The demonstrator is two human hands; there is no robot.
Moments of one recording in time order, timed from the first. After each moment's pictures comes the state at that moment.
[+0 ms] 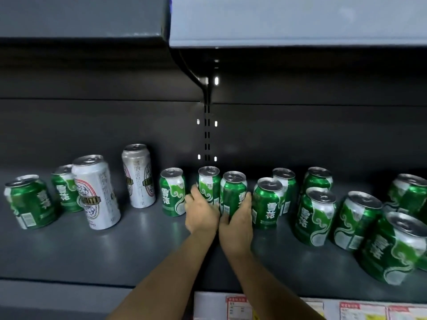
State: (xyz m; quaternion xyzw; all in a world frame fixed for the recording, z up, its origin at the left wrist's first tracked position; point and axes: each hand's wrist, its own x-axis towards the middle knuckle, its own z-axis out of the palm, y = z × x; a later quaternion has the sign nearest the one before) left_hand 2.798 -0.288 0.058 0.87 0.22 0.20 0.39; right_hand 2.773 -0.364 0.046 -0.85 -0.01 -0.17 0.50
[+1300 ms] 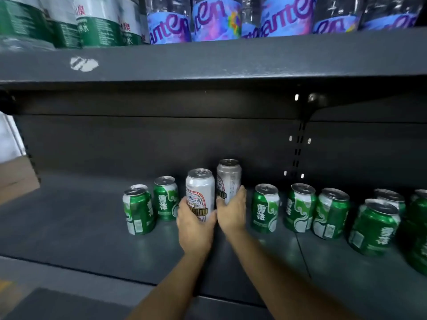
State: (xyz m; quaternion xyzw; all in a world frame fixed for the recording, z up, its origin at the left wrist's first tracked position) left_hand 2.725 -0.067 0.062 0.76 0.25 0.37 0.48; right_hand 2.773 -0.131 0.093 -0.82 -0.04 -0.08 0.56
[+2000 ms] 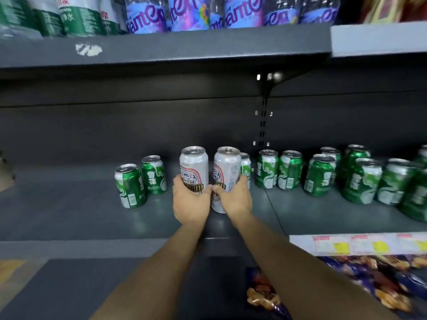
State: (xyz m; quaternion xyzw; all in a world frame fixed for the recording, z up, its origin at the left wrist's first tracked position) left_hand 2.663 -0.096 0.083 0.77 0.22 0.33 0.50; right_hand 2.684 -0.190 0.092 -0.82 0.03 -0.09 0.57
